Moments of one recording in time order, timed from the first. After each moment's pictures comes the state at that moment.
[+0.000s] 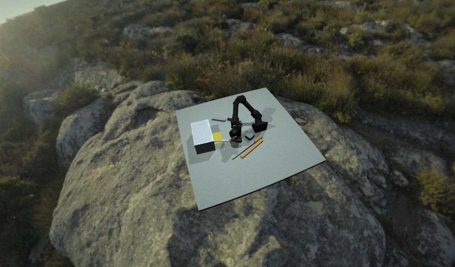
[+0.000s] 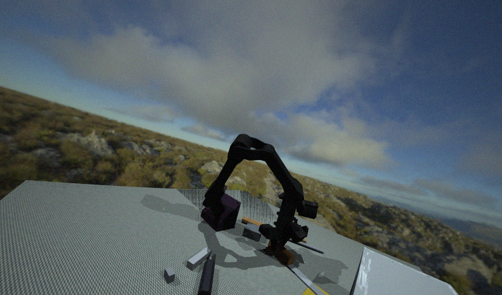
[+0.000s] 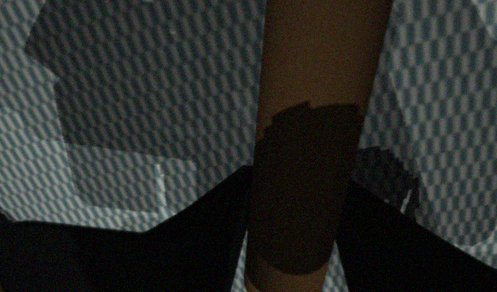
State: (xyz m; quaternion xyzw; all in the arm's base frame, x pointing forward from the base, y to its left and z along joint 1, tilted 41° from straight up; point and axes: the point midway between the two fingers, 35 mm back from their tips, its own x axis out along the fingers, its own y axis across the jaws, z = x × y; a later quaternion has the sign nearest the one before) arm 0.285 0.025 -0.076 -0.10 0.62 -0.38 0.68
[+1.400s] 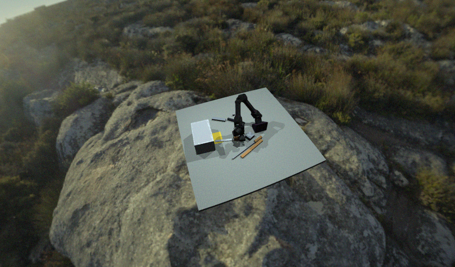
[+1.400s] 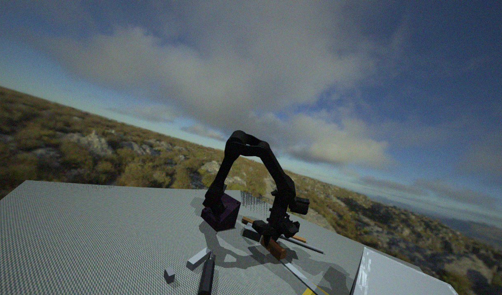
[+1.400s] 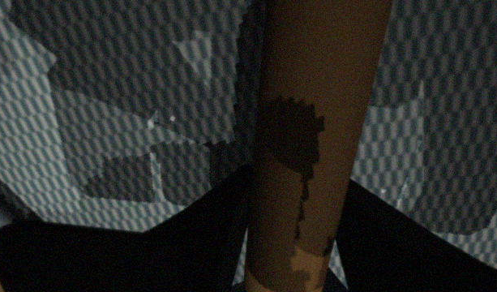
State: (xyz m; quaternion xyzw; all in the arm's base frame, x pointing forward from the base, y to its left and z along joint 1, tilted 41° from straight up) arm 0.252 0.028 -0.073 -0.12 0.63 -0.36 0.67
